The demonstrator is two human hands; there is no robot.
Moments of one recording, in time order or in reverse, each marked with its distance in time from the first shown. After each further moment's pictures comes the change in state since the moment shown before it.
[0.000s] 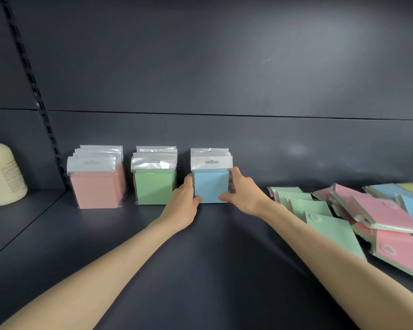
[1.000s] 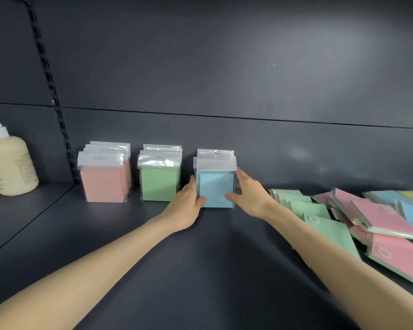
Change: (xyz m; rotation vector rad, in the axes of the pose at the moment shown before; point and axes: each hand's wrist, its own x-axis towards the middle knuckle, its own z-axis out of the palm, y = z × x) left_hand -0.013 0.001 -0.007 0.005 -0.142 0.004; right_hand -0.018 -0.007 -0.008 -0.028 0.011 -0.031
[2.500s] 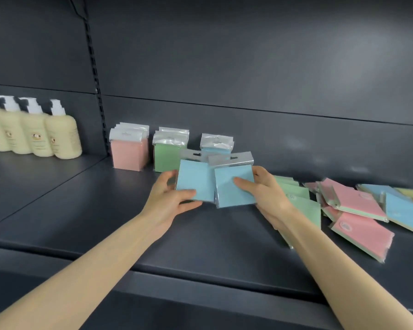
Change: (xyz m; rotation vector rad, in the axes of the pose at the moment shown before) left_hand -0.129 0.076 0.002 -1.111 0.377 -0.293; right_hand -0.104 0.009 -0.031 0.923 -0.025 0.029
